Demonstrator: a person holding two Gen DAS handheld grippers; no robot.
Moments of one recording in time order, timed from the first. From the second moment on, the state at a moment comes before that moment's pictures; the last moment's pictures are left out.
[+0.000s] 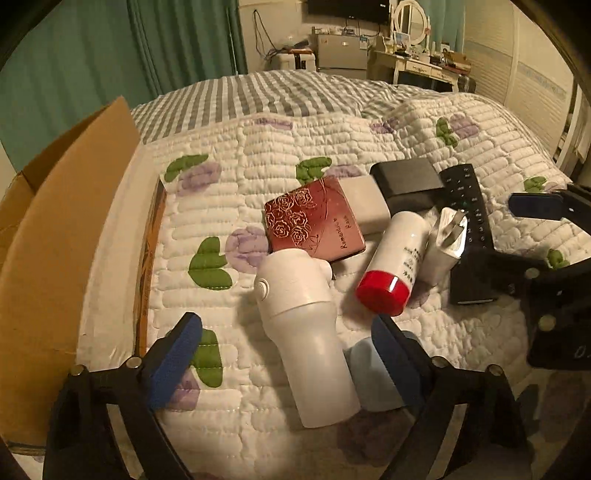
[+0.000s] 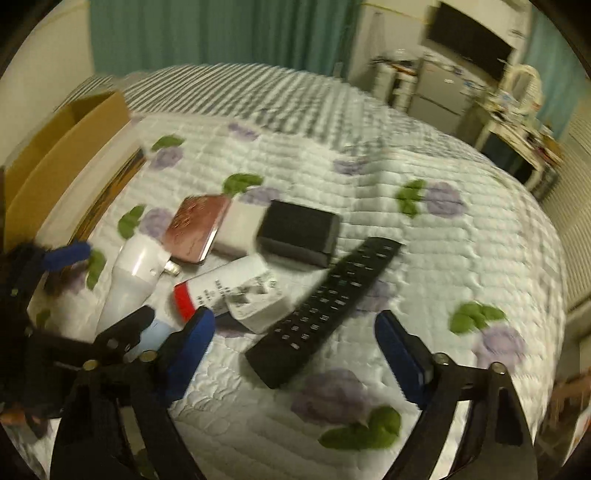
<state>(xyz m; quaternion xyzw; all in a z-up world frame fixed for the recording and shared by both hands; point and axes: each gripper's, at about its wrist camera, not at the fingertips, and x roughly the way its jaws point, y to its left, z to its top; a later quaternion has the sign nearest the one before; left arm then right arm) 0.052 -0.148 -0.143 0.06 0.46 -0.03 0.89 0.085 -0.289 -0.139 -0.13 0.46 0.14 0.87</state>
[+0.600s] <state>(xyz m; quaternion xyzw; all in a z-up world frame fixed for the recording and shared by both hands) 0.058 -0.145 -0.155 0.03 0.49 -0.05 0.87 0.112 -0.262 -0.166 -0.19 0.47 0.22 0.83</state>
